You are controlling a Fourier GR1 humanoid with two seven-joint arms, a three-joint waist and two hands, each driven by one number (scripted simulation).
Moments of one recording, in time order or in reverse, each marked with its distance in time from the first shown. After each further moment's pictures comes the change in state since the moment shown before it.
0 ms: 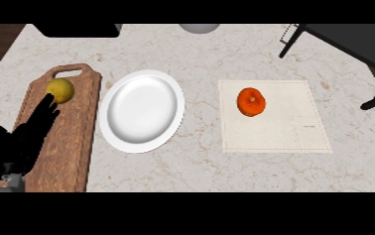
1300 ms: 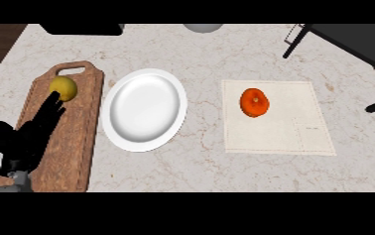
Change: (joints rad) left arm -0.013 -0.048 0.019 -0.026 -0.046 -0.023 0.030; right arm -0.198 -0.067 -0.073 0.723 0.218 -0.098 -0.311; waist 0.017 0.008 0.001
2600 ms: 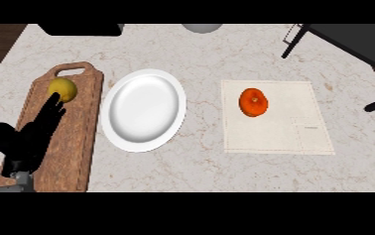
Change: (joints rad) left arm -0.002 -0.034 0.034 0.019 -0.038 -0.025 -0.016; right arm -0.055 -0.023 -0.234 0.415 -0.074 -0.269 -0.292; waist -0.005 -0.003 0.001
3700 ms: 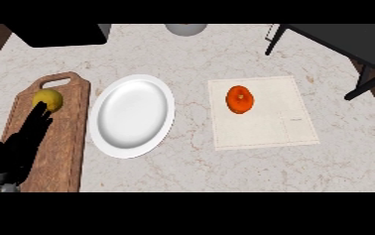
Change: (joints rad) left arm 0.070 0.001 0.058 -0.032 0.002 0.003 0.007; right arm 0.255 -0.335 -0.355 -0.552 -0.361 0.366 0.263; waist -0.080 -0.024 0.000
